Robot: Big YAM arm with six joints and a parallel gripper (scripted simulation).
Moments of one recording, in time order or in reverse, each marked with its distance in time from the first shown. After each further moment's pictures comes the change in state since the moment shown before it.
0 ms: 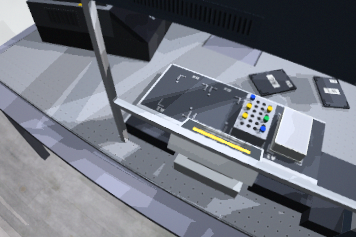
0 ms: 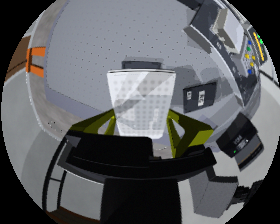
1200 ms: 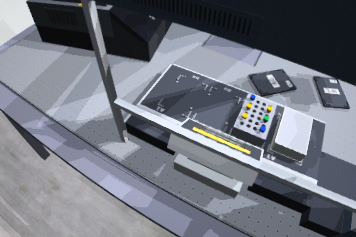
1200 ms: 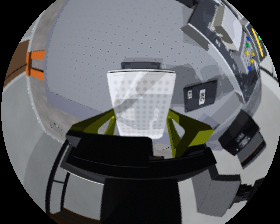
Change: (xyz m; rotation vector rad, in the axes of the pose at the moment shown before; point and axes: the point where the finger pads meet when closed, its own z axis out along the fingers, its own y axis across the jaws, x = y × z) arm -0.001 0.000 0.000 0.001 0.000 0.035
